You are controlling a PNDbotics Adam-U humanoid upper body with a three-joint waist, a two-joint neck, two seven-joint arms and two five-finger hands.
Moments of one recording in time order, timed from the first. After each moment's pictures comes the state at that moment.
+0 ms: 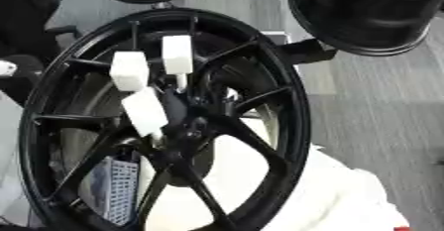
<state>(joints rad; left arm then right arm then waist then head) -0.63 1.18 -0.20 -1.99 -0.14 0.01 -0.53 -0.36 -1.07 0.00 -1.99 0.19 0.48 -0.02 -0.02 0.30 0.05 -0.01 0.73</state>
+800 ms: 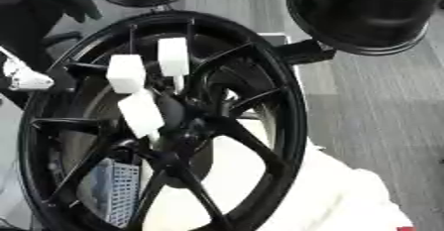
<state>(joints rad) -0.80 1.13 -0.39 -1.99 -0.18 0.18 -0.60 -0.36 -1.07 0.01 -1.99 0.19 0.48 -0.01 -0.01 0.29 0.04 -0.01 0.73</state>
